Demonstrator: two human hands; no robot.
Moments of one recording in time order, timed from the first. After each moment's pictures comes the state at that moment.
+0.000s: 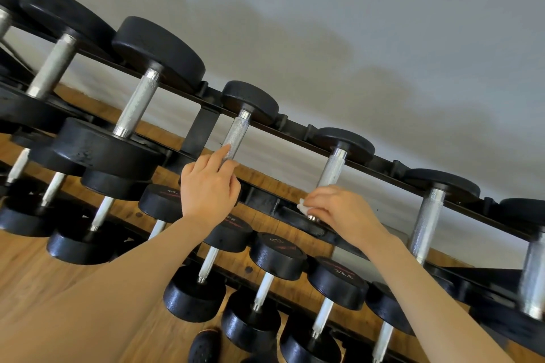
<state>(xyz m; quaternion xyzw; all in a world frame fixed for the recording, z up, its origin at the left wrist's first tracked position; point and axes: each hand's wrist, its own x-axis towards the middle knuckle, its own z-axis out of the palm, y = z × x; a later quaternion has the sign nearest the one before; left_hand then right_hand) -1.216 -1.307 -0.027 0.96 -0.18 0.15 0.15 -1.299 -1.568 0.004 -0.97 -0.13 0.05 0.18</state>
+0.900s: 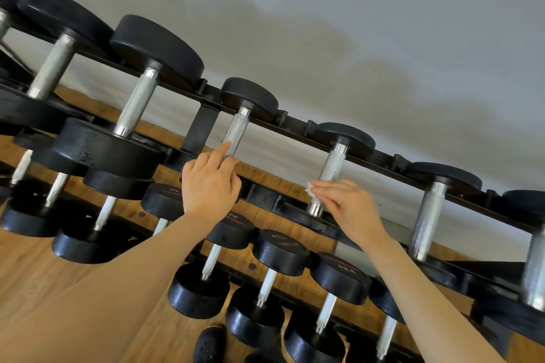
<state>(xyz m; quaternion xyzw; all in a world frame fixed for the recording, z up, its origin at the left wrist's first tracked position) -1.215 -1.306 -0.029 0.96 -0.19 0.15 0.15 -1.312 -1.571 -0.010 -0.96 -0.07 -0.10 0.26</state>
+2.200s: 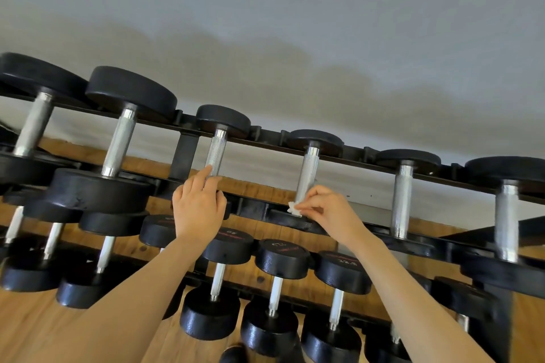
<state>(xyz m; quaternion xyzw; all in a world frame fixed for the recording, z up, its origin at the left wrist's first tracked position) -1.219 -1.304 -0.017 0.97 -0.18 0.08 0.15 -1.329 -1.560 -0.004 -0.92 0.05 0.03 0.39</state>
